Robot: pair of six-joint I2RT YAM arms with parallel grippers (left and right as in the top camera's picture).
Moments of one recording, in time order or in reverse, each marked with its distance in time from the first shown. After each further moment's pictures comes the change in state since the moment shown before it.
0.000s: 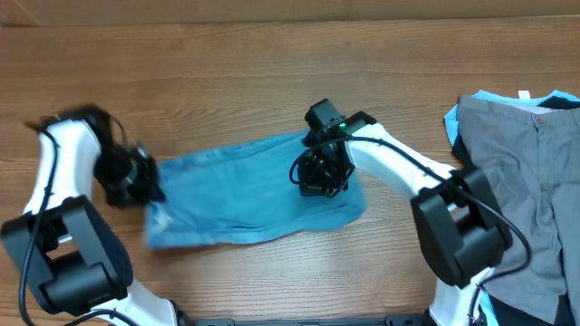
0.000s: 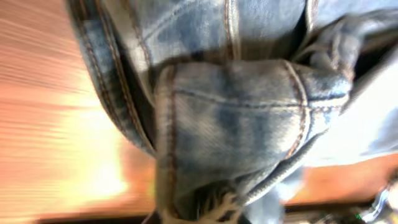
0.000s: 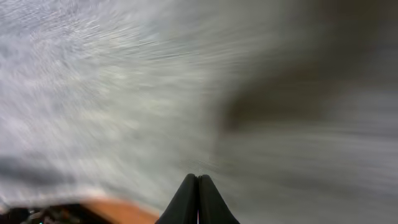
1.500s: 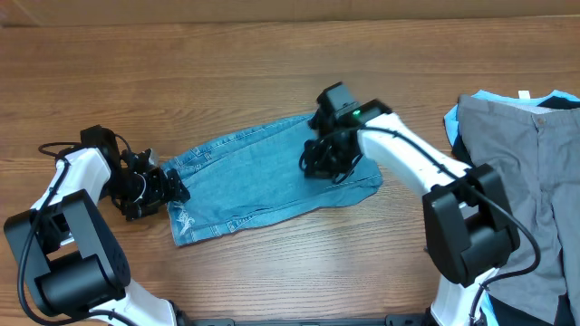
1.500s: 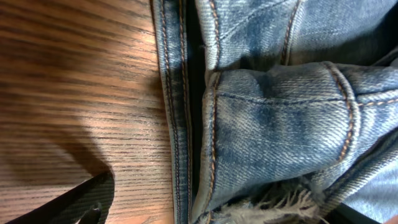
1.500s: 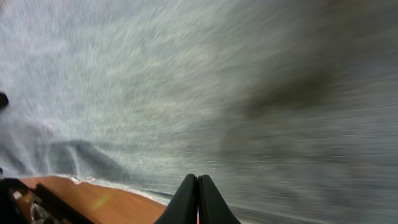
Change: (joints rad) left arm 0.034 -0.001 -0.407 0.529 0.137 0.101; right arm -0.043 0.018 0.039 0.027 -0.003 -0.072
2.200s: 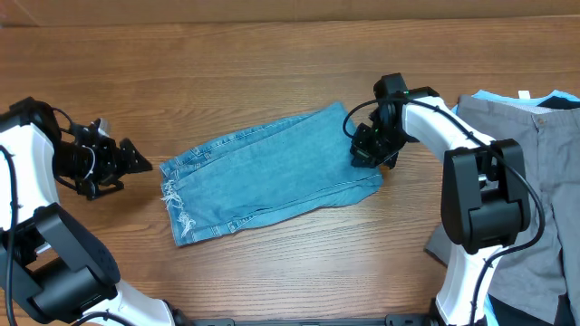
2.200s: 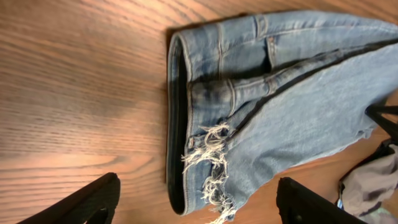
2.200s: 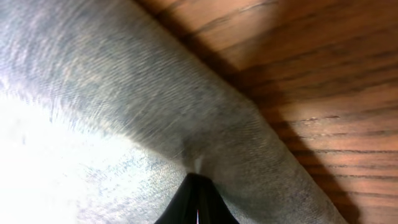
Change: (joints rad) left arm 0.148 0.009 0.401 -0.411 0.107 0.074; right arm -0.289 0.131 0.036 -0.073 0.083 0.129
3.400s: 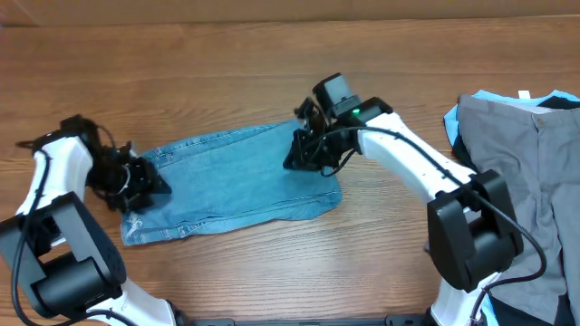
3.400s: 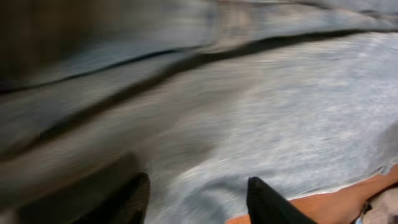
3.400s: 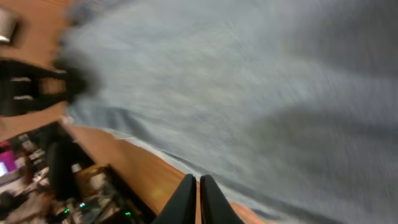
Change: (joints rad) left arm -0.086 0.000 -0.243 0.207 -0.084 -0.172; right arm 0.298 -0.158 -0.003 0.159 -0.261 -0.078
